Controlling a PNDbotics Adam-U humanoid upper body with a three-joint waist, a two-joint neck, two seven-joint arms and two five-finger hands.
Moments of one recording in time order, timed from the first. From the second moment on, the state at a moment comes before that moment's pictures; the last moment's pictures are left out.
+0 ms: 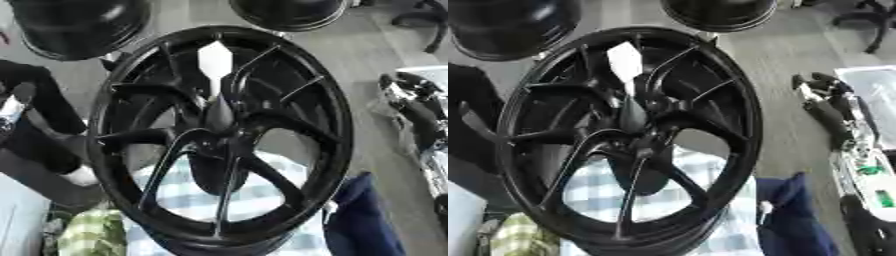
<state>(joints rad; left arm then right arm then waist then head) -0.24 0.31 0.16 -1.73 0.12 0.10 0.26 -0.34 -0.37 -0.06 -1.53 -0.23 0.14 -0.20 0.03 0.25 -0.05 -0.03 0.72</state>
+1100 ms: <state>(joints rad) -0.51 0.59 0.03 -1.76 0.05 0.07 0.15 -0.34 -0.37 -0.05 -1.53 -0.23 0.15 -0.20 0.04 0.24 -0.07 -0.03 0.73</state>
